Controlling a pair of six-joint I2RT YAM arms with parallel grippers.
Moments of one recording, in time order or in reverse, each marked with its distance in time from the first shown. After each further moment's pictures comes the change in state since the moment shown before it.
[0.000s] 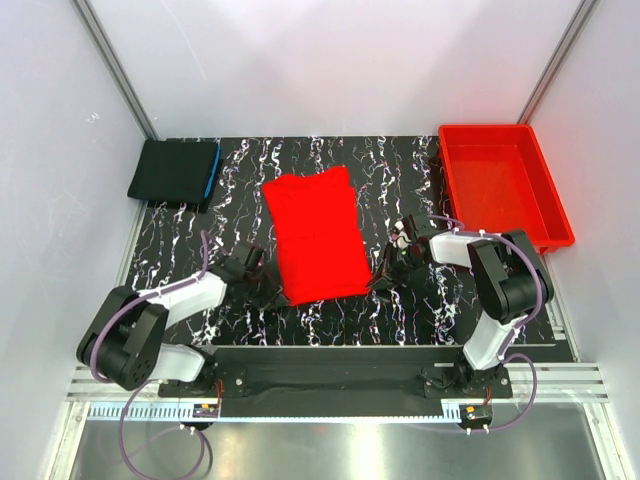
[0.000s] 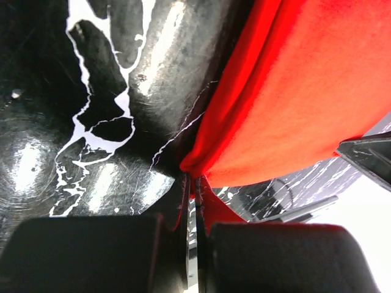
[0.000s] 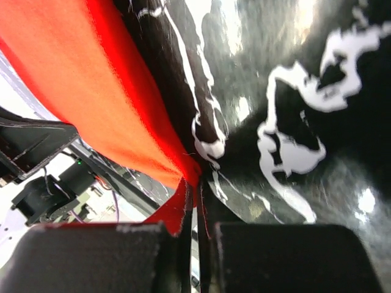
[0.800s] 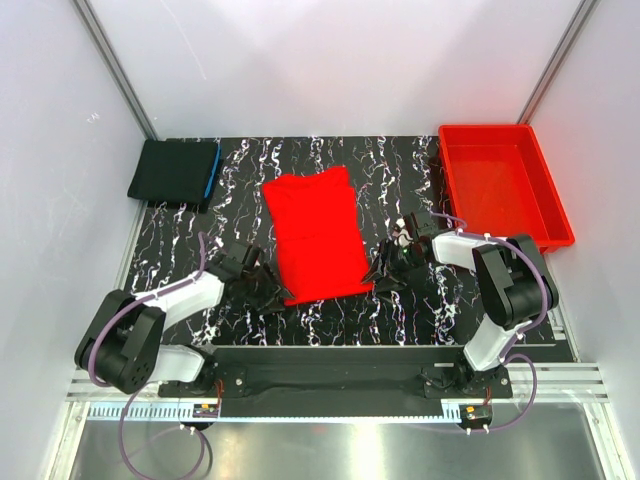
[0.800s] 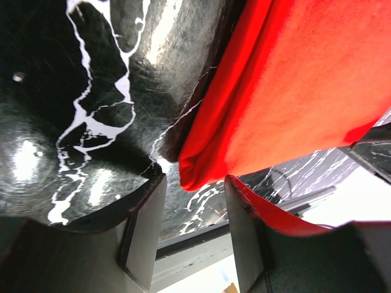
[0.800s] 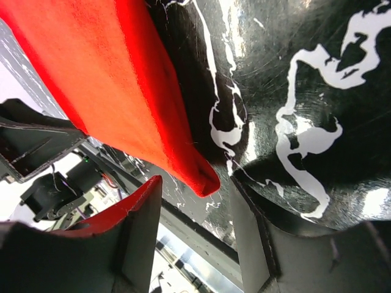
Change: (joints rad) left arm 0.015 -0.023 0.008 -0.043 0.047 0.016; right arm -0.001 -0.044 0.002 -0.029 0.003 0.008
